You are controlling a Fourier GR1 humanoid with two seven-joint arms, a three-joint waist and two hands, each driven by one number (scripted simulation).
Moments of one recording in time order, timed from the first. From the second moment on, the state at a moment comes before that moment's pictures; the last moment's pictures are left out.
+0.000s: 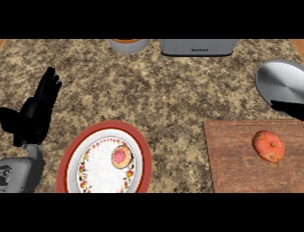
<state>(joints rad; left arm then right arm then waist) -0.20 0.22 0.03 -1.49 0.05 0.12 0.07 -0.14 -0.77 -0.01 -1.52 0.48 0.64 -0.39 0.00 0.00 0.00</state>
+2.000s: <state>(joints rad) -0.22 0.18 0.09 -1.49 0.00 0.07 0.09 -0.24 -0.57 0.14 -1.25 1.05 0.50 -0.53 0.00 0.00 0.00</state>
